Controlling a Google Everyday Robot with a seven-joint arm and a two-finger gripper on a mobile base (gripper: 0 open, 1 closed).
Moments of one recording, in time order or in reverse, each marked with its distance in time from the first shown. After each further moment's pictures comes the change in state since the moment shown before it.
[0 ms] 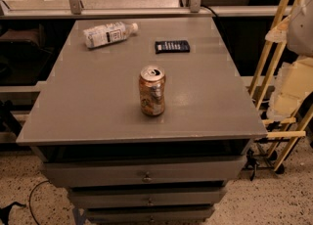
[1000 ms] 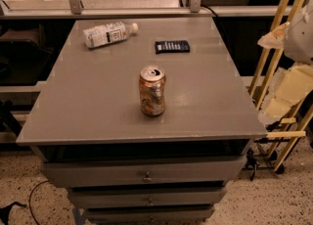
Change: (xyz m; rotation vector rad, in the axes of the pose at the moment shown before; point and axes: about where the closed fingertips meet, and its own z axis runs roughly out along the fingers) arm -0.009 0.003 0.014 -0.024 -0.142 0.010
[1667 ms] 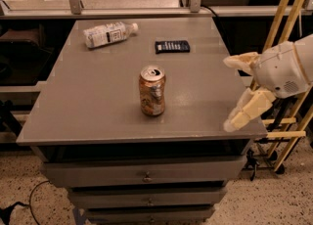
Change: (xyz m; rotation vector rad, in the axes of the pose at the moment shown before) arm -0.025 -0.004 0.081 -0.080 -0.449 -0.033
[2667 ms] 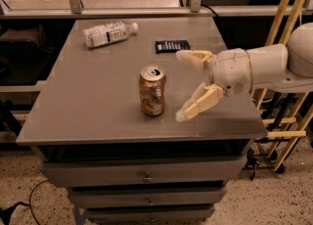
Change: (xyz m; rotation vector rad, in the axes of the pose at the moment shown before) arm -0.085 0.001 0.071 -0.118 -0.471 -0.036
